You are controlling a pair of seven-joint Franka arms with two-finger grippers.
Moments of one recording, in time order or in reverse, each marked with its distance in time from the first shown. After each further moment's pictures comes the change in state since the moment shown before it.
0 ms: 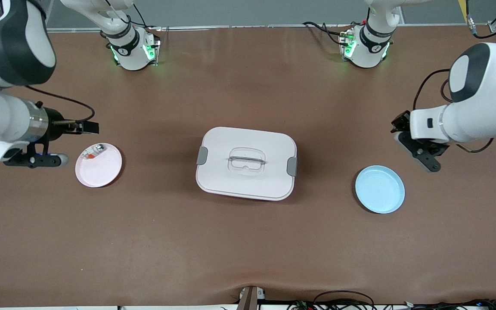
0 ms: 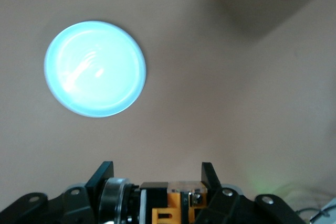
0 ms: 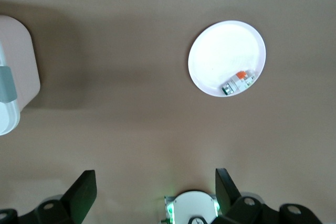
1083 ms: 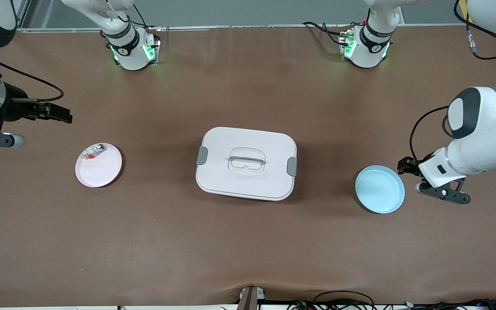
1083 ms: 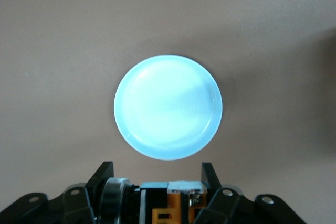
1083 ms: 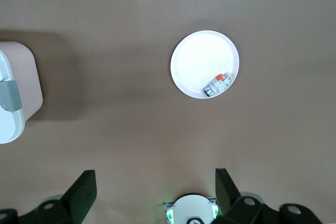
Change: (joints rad) left arm 0.043 0.180 0.003 0.012 0.069 0.326 -0.415; right arm -0.066 -0.065 -0.013 0.053 -0.003 -0.048 0.001
